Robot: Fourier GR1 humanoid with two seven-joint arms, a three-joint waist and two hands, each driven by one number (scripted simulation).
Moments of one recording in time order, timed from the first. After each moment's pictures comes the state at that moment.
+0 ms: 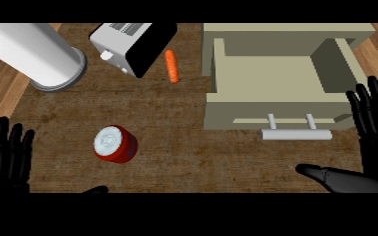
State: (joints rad) left arm 0.34 0.00 -0.14 -2.31 -0.20 0.36 0.37; right arm 0.10 -0.09 -0.11 -2.08 -0.05 -0.03 0.19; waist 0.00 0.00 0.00
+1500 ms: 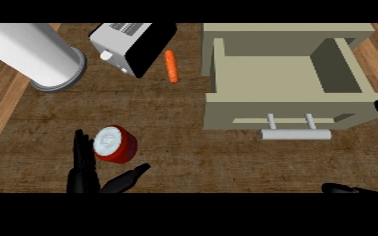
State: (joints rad) left arm 0.29 0.00 -0.20 -1.59 0.04 0.60 -0.19; right arm 0.16 -0.09 -0.21 -2.19 -0.11 0.04 0.22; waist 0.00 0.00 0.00
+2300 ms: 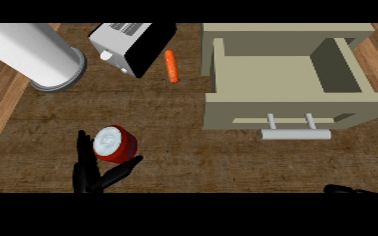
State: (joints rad) left arm 0.11 0.01 -0.02 -1.16 0.23 0.49 -0.45; right arm 0.16 -0.08 -0.23 -2.21 -0.09 0.07 0.24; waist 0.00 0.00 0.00
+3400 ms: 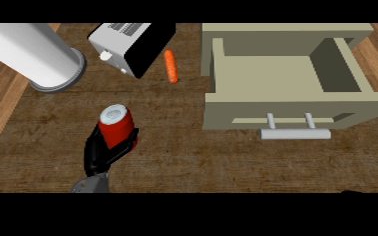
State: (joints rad) left arm -0.17 0.05 0.08 -0.79 0.27 0.23 -0.58; right arm 0.14 -0.09 -0.30 -2.26 -0.13 0.10 0.30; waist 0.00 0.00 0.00
